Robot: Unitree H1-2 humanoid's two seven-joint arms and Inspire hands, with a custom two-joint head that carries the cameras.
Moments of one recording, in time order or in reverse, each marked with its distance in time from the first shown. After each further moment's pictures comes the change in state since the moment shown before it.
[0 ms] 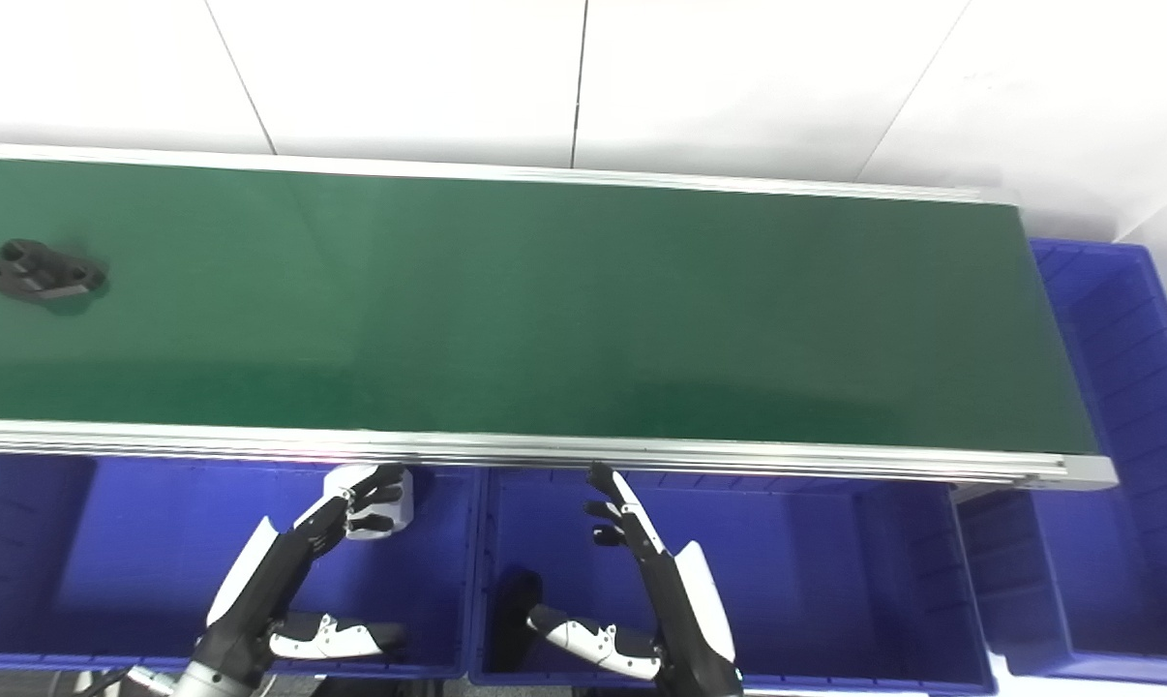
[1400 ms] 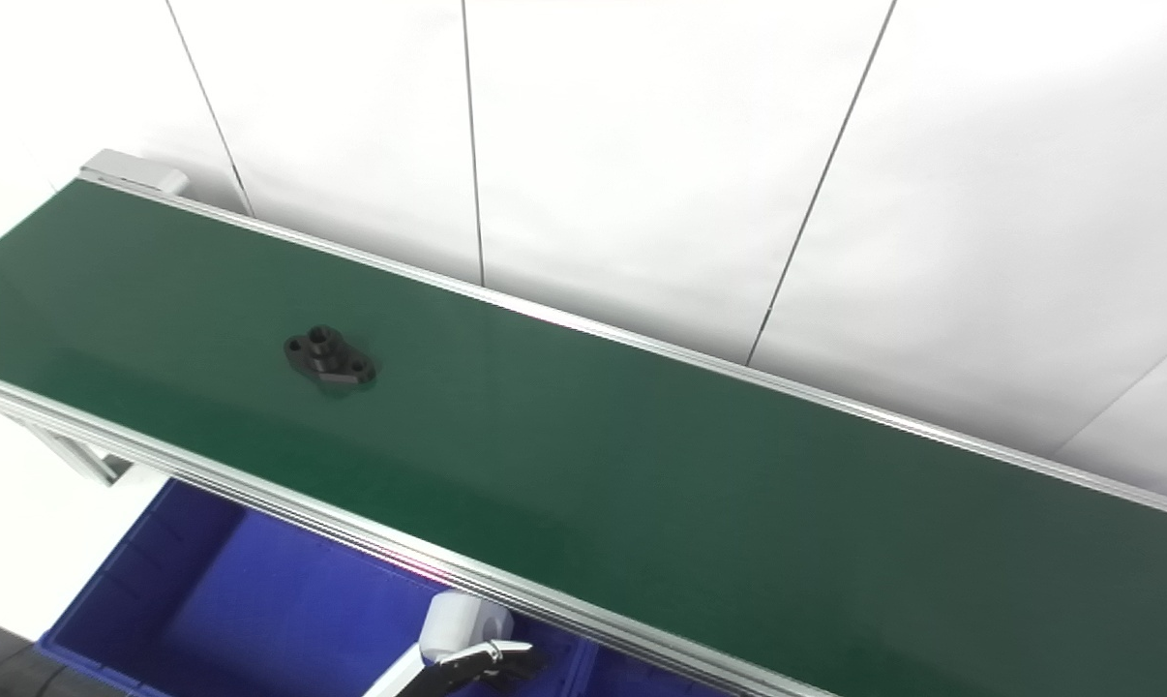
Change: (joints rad) left arm -0.103 -0.006 -0.198 0.137 0.081 0.000 0.244; right arm -0.055 -0.127 0.107 0.034 0.064 -0.005 -0.176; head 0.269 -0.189
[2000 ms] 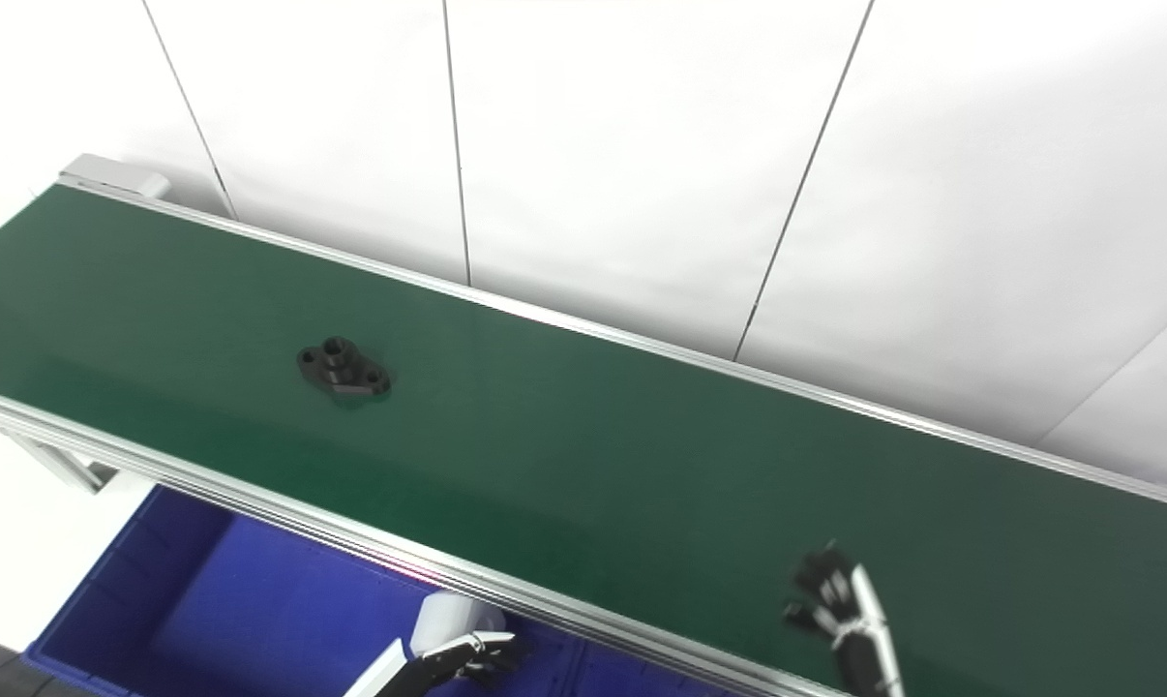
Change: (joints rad) left arm -0.008 0.009 -0.008 -0.013 -0.008 0.000 0.005; right arm -0.119 0.062 -0.165 -0.354 -0.048 -0.006 0.014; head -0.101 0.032
